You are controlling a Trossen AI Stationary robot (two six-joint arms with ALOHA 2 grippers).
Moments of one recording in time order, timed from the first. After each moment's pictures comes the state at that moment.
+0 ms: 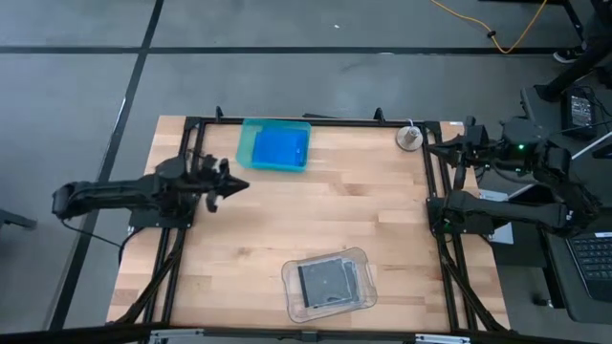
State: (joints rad) left arm 0.21 0.35 0.15 0.25 0.20 -0.51; right arm -0.39 0.53 1.14 -0.93 -0.05 -0.03
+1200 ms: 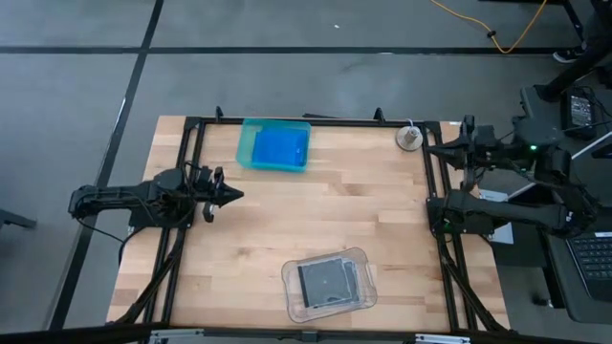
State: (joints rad) left arm 0.10 0.05 0.01 0.03 0.07 -0.44; right arm -0.39 0.50 1.11 -0.73 -0.23 0.00
